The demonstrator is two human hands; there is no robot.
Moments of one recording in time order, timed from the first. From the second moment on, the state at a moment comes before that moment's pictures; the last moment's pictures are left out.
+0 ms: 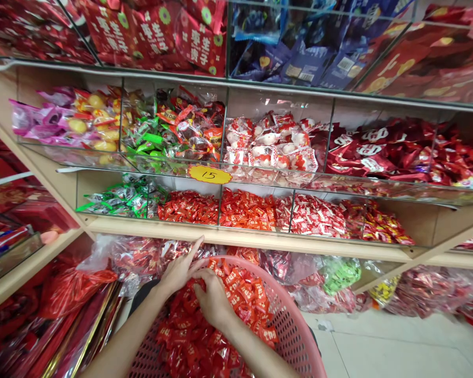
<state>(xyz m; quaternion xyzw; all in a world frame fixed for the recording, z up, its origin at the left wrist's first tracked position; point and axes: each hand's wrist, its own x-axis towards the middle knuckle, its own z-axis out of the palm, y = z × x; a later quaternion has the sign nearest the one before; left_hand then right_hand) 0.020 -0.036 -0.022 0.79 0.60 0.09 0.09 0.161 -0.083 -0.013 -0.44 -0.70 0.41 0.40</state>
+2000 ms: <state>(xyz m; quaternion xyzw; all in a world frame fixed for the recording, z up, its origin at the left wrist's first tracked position) 0.022 -0.038 -0.014 0.75 0.63 0.11 0.17 0.182 -0.109 0.010 -0.49 -0.85 0.19 -0.03</state>
